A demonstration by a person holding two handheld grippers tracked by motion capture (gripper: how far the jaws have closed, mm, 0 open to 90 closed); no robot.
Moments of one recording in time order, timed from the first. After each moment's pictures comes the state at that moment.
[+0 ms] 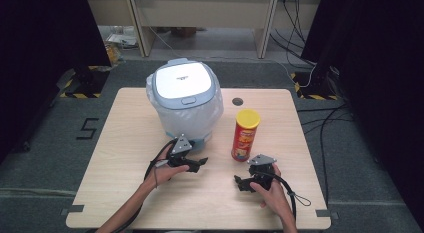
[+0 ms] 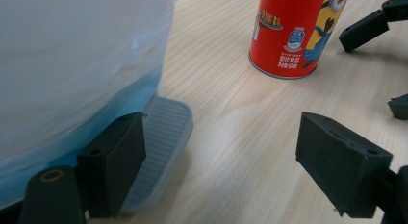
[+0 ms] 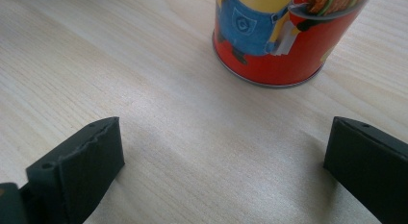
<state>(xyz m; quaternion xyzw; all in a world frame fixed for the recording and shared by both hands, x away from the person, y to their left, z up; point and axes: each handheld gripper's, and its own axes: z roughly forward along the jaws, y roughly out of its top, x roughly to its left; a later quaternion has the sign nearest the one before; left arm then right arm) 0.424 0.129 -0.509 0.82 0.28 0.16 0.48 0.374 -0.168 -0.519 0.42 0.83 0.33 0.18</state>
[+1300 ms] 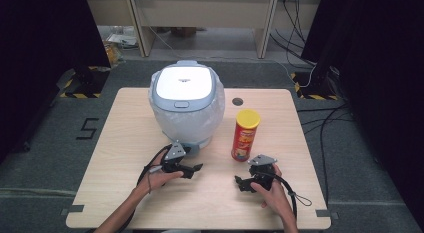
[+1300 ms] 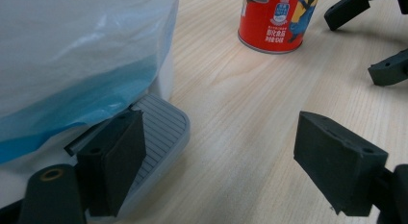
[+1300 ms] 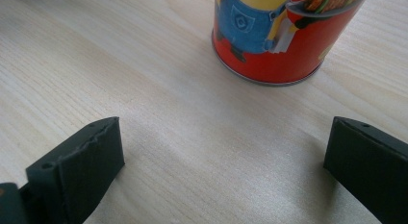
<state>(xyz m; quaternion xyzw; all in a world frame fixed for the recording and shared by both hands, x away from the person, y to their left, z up) 0.408 0.152 -0.518 0.82 0.28 0.15 0.48 0.373 -0.170 -0.519 0.42 0.83 0.33 0.17</state>
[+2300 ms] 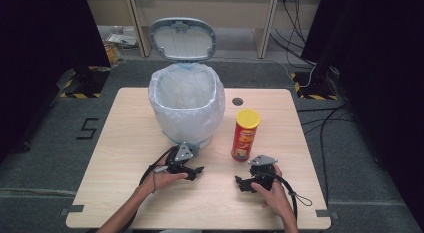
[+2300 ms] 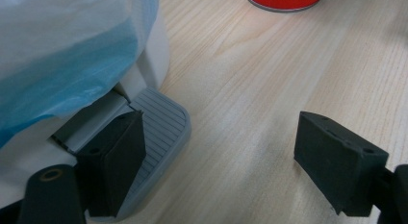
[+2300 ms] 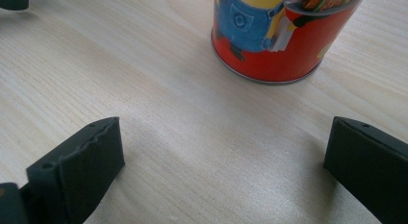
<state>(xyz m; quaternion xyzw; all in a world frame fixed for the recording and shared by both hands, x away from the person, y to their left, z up) 0.409 0.137 -0.521 0.86 0.26 0.17 0.41 0.372 -0.171 -0.519 0.42 0.83 0.33 0.17</state>
